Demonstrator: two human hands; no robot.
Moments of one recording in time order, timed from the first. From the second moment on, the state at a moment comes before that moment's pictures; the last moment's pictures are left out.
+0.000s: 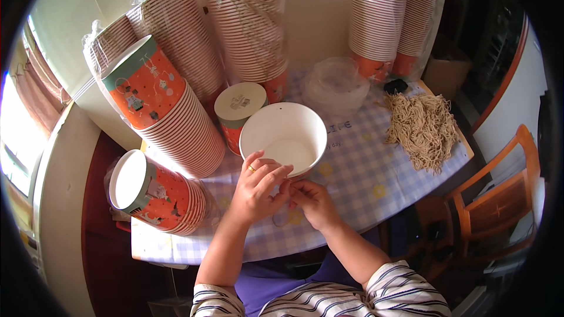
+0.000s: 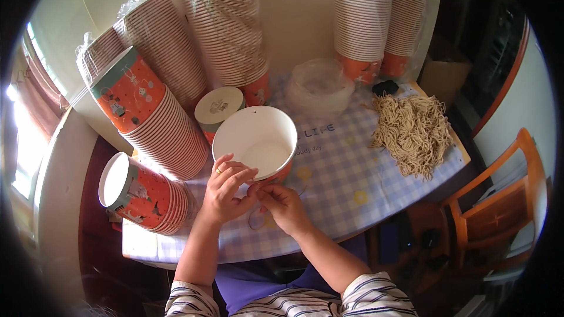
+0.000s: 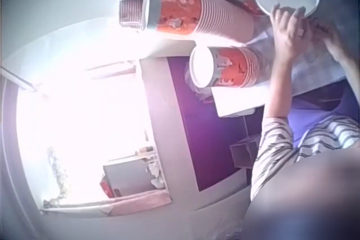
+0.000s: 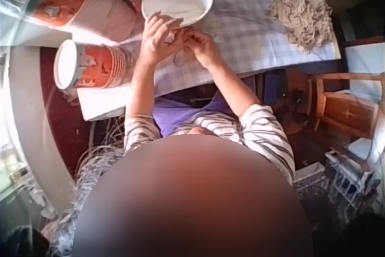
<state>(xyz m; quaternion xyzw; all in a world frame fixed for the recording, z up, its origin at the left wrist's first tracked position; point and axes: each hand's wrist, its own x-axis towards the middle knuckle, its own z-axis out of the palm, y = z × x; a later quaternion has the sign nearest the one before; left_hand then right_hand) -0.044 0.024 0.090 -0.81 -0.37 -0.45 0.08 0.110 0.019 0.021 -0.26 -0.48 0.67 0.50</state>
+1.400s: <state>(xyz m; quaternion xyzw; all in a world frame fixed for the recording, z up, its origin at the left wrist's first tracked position) -0.051 0.028 0.087 -0.81 -0.32 -0.49 0.09 0.106 0.019 0.022 -0.30 -0.50 0.65 0.49</state>
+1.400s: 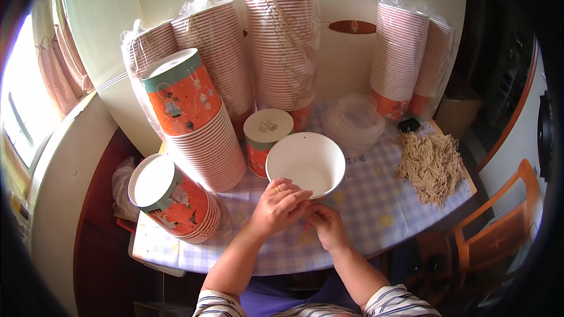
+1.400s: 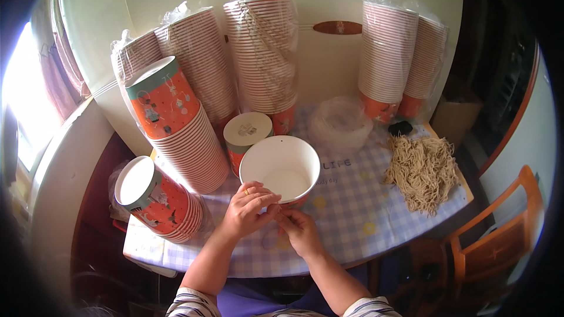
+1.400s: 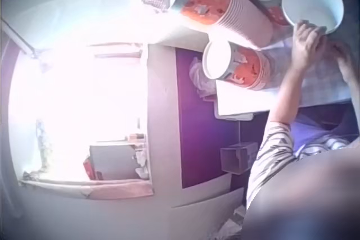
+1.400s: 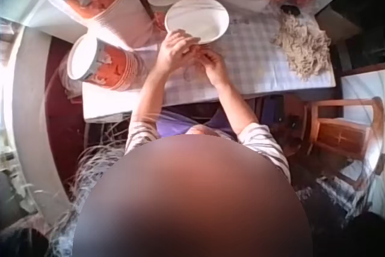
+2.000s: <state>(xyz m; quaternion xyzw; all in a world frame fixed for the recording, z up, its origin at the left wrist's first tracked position) -0.051 0.027 0.088 -0.81 -0.32 -0.49 0.10 0.106 0.018 0.023 -0.29 -0.49 0.66 0.49</state>
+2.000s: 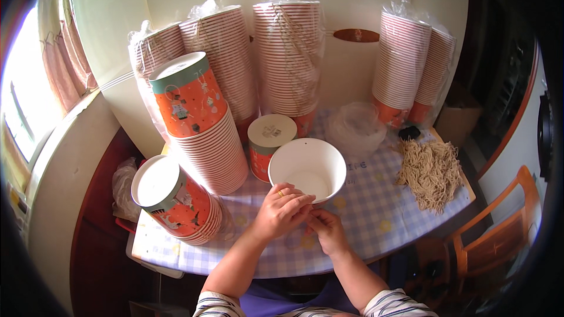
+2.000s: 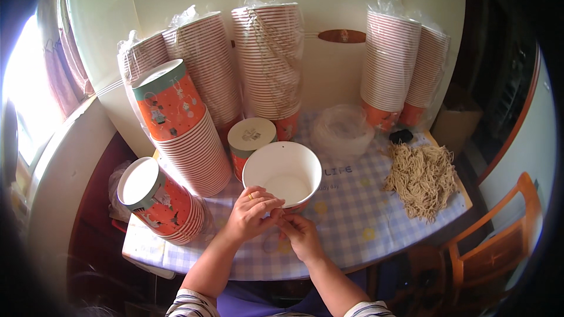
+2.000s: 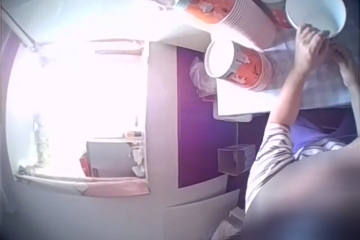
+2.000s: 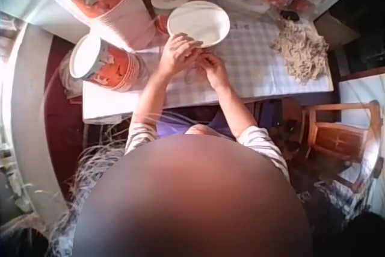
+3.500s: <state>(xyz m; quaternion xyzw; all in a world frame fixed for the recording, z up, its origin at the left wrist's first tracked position) -0.044 0.002 0.057 -0.53 -0.18 -0.24 -0.79 0.185 0.038 0.063 -0.16 -0.32 0.73 0.58</state>
